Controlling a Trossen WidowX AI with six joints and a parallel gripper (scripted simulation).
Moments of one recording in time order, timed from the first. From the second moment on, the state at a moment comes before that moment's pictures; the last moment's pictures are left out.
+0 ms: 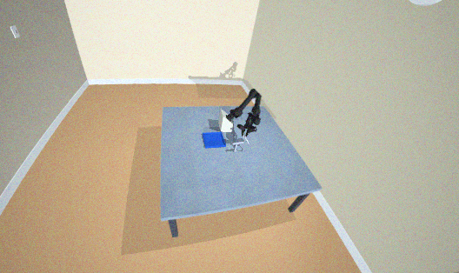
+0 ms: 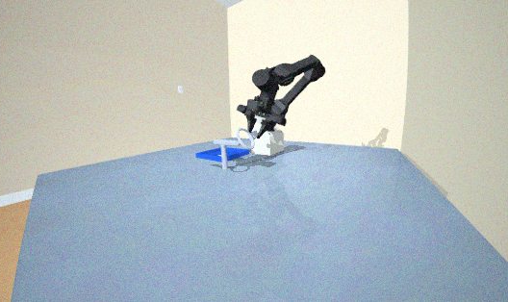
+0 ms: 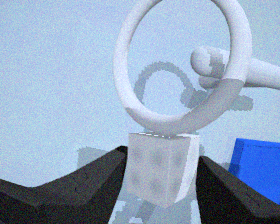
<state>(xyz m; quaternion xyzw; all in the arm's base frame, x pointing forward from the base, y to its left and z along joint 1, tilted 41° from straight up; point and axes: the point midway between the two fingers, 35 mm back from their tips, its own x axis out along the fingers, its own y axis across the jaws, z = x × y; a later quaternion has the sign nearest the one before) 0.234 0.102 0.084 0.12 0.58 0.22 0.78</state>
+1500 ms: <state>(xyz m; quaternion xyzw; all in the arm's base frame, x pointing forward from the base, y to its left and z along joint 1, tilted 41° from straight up) 0.260 0.078 0.126 0.12 0.57 0.22 0.78</state>
